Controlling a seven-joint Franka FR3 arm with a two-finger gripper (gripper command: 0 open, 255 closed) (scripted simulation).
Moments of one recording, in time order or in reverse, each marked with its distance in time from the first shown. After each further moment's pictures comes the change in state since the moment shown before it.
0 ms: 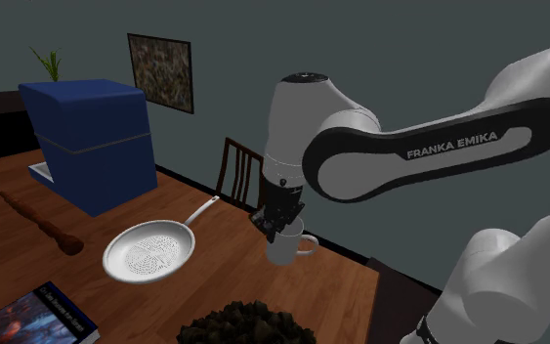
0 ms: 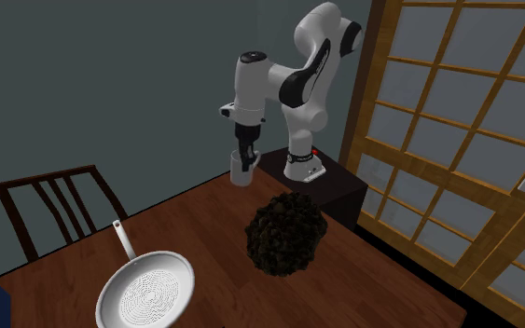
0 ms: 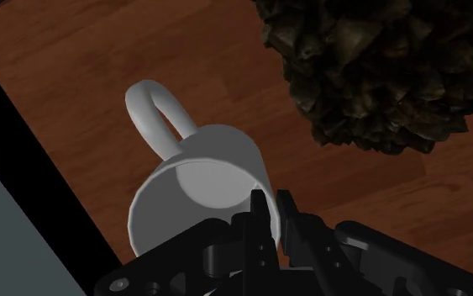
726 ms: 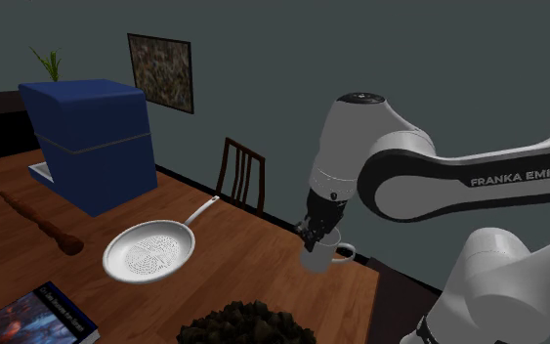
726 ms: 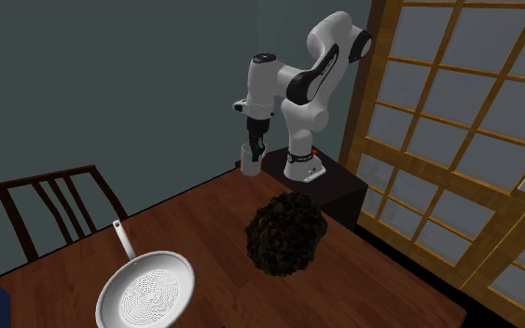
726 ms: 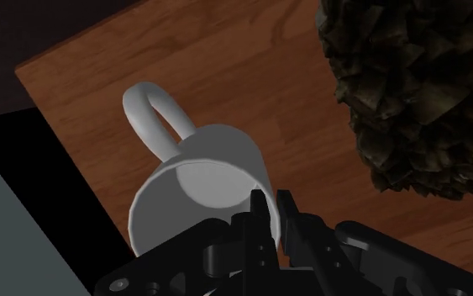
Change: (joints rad) arm 0.063 -0.288 -0.107 -0.277 0.061 -0.013 -0.113
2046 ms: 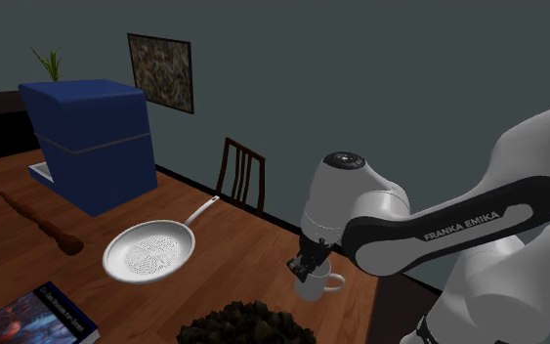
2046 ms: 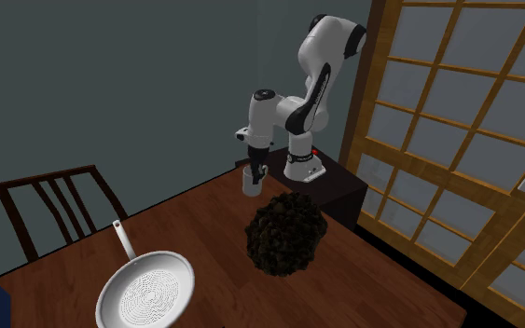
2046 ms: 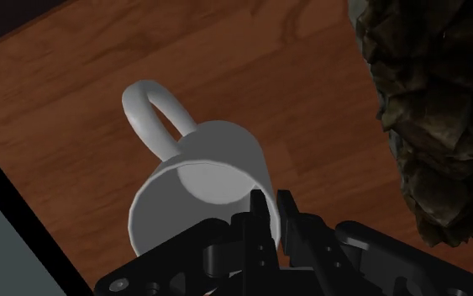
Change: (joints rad) arm -0.008 0.173 0.077 -0.173 0.025 0.344 0.028
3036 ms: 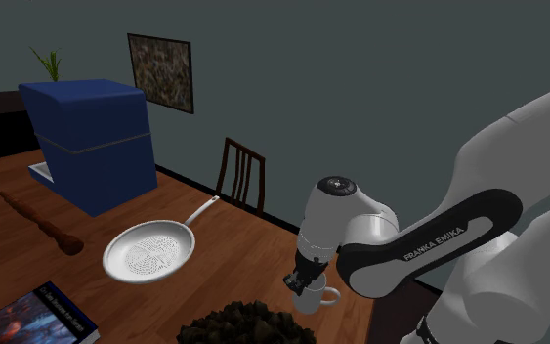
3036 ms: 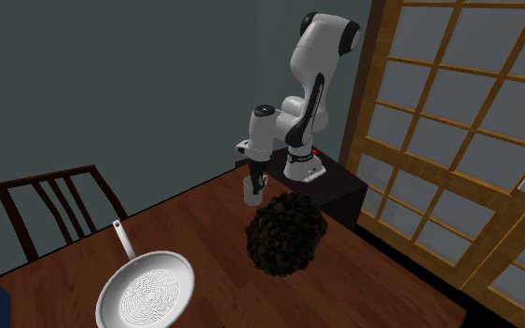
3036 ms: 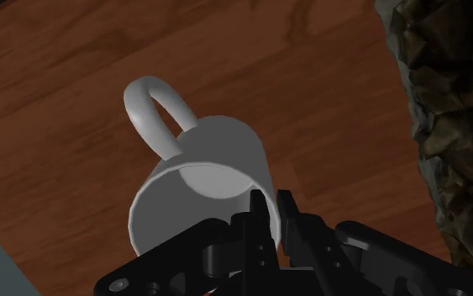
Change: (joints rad) arm -0.037 0.157 0.055 -0.044 -0.026 0.199 0.039
